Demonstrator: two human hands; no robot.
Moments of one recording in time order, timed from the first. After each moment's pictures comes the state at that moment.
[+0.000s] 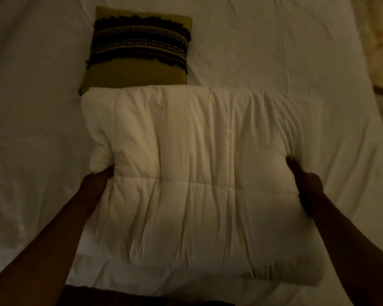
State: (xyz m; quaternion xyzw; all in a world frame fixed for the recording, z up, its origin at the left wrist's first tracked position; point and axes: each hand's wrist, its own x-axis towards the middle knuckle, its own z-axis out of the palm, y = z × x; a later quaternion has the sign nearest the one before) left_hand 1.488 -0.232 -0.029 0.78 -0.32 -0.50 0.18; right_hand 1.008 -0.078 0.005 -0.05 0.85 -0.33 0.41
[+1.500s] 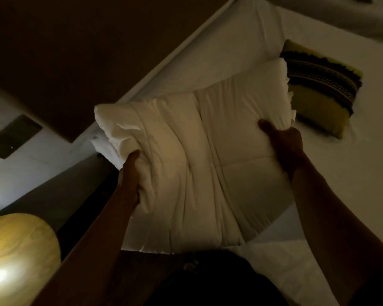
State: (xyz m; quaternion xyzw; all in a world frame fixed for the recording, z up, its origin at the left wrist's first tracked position) left_hand 1.955 -0.100 0.114 0.71 -0.01 -0.48 0.52; right_hand 1.620 -0.224 0.160 -0.35 0.74 -0.33 0.47
